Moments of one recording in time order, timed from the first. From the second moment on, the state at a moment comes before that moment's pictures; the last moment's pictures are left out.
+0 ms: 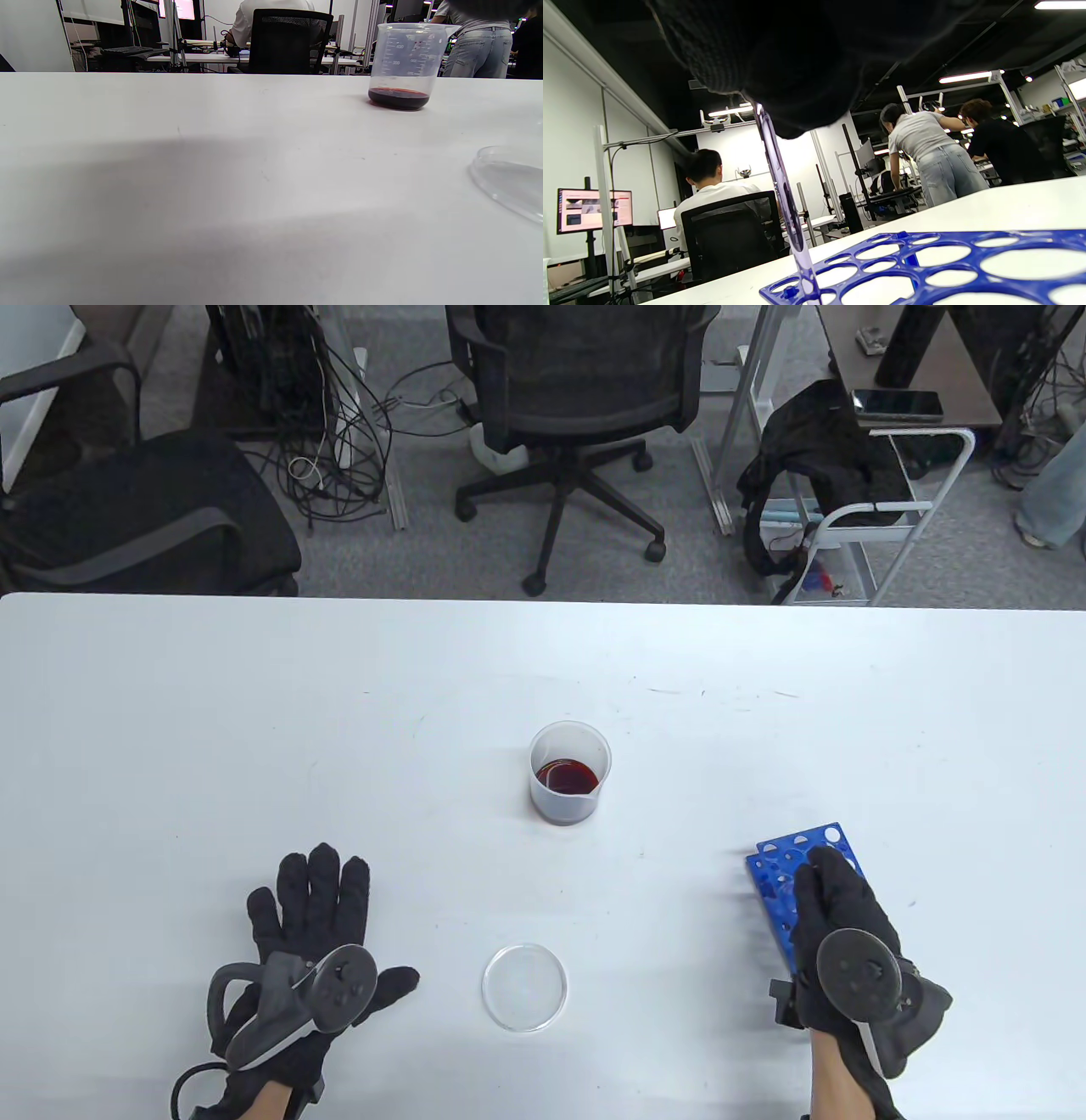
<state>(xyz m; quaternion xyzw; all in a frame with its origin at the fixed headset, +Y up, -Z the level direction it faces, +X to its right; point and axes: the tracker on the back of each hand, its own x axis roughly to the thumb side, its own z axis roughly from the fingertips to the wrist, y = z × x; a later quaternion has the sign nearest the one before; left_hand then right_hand) -0.227 -0.715 -0.136 -0.07 -0.08 0.00 0.99 0.258 -0.695 -0.157 -0.14 -0.27 0.94 0.16</state>
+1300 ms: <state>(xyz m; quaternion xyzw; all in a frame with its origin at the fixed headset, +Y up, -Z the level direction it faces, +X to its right) -0.222 -0.715 -0.133 -0.07 -0.10 0.00 0.99 0.161 -0.598 -0.101 0.05 -0.38 0.90 0.23</state>
